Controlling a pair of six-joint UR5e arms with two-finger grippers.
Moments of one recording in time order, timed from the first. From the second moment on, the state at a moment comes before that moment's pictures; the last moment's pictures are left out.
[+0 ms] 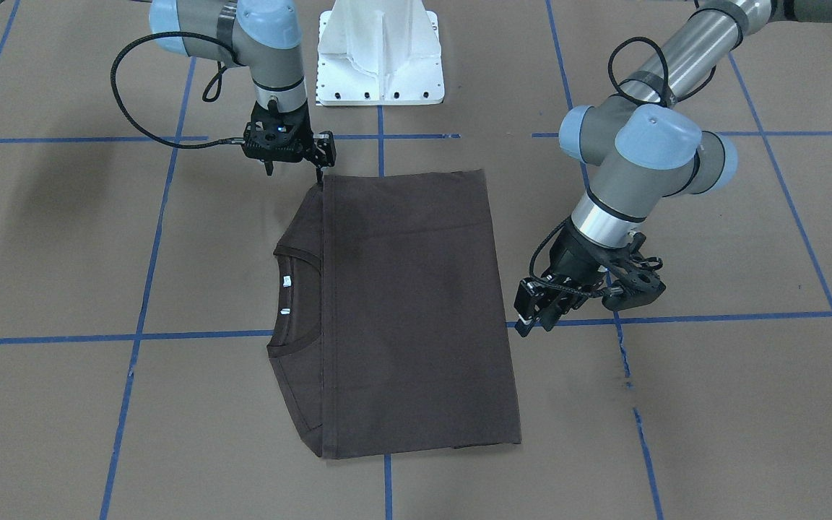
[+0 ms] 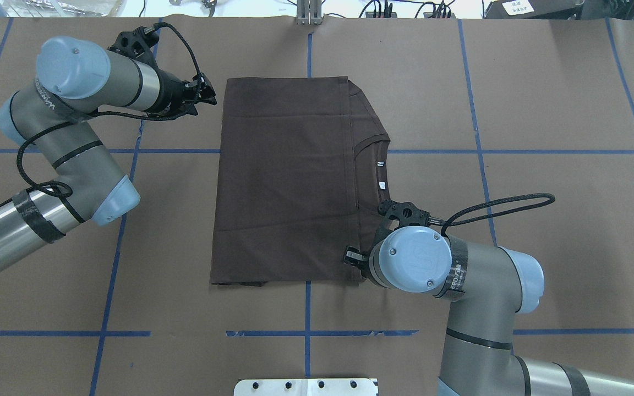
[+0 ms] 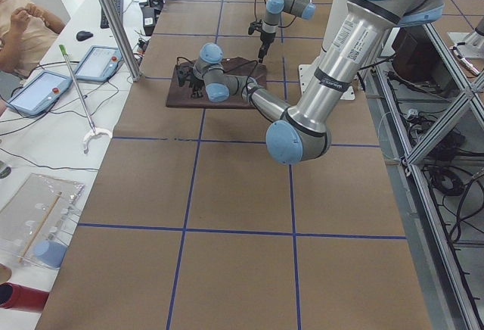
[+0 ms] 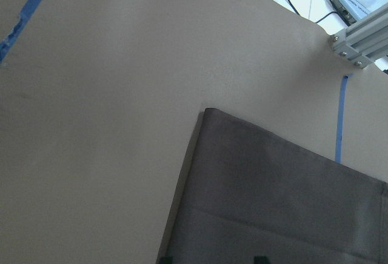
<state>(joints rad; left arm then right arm) -0.81 -2.12 -1.45 -2.27 -1.87 -1.51 0.31 -1.13 1.88 -1.52 1.64 1.77</state>
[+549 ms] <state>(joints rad) -0.81 -2.13 -1.45 -2.27 -1.87 -1.51 0.31 -1.13 1.84 -1.44 1.62 2.03</state>
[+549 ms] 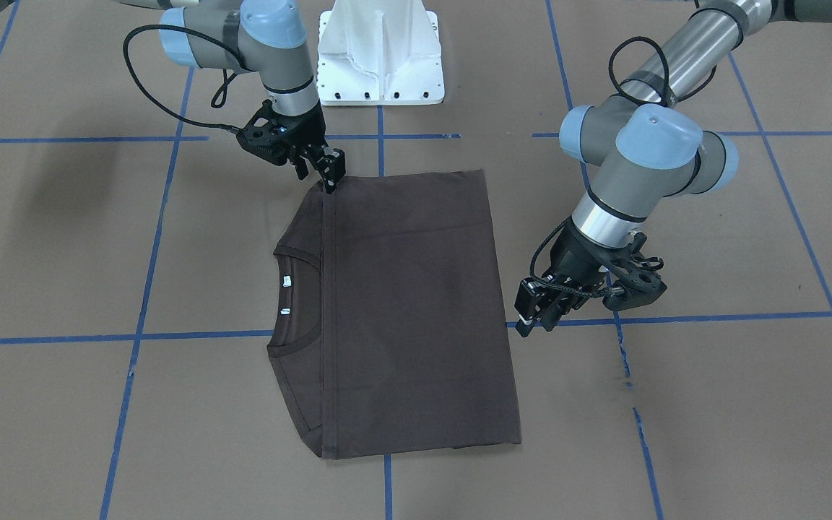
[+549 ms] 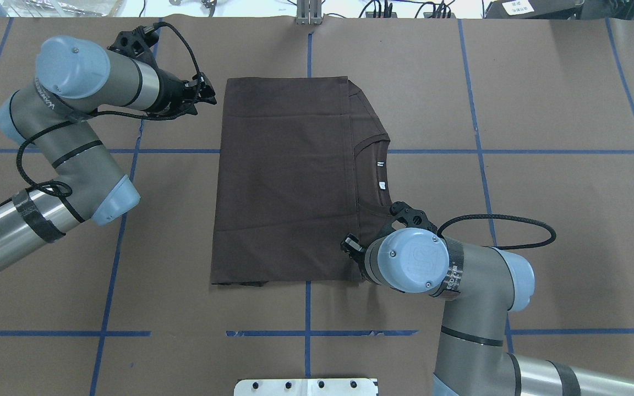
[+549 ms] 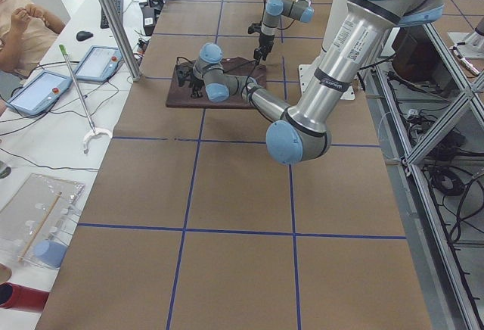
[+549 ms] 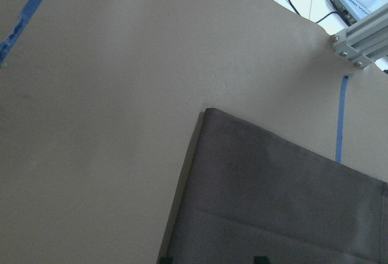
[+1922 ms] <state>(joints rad) -0.81 -2.12 -1.46 -2.27 -1.88 -1.53 0.28 -1.08 1.78 -1.44 1.61 2.07</state>
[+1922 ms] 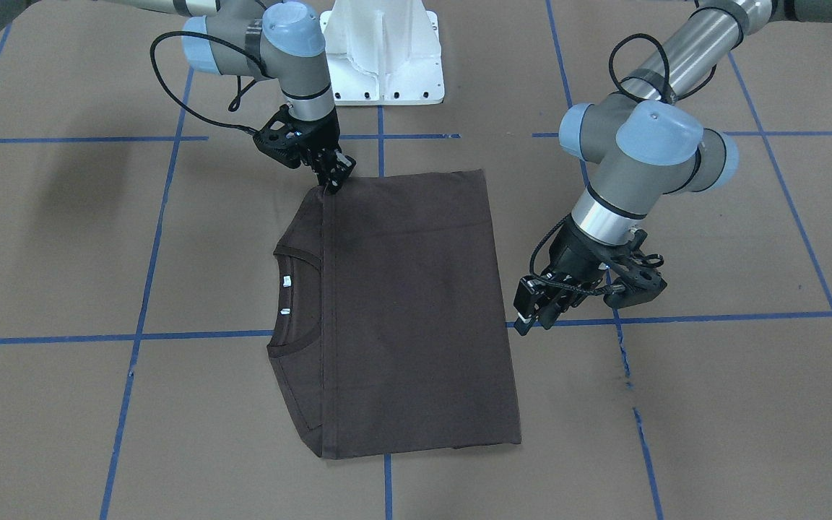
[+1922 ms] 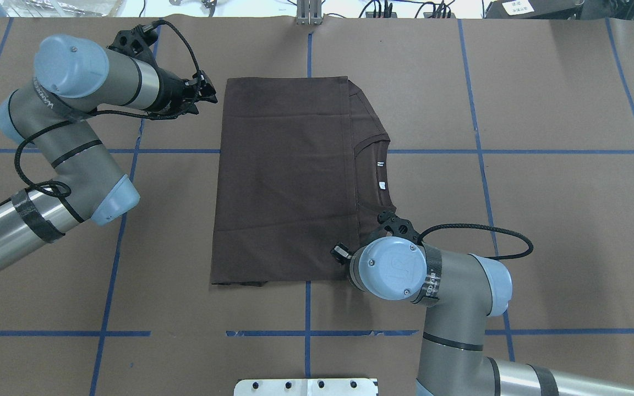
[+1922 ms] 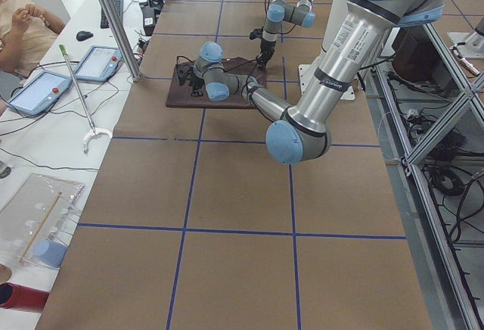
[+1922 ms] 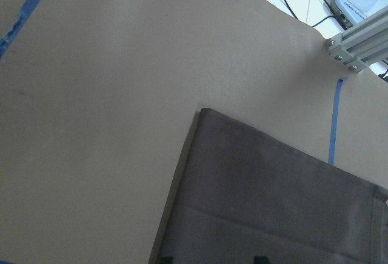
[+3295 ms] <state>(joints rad) -0.44 -1.93 -1.85 -2.09 -1.61 -1.94 0.30 -1.16 1.91 -1.44 1.64 2.06</state>
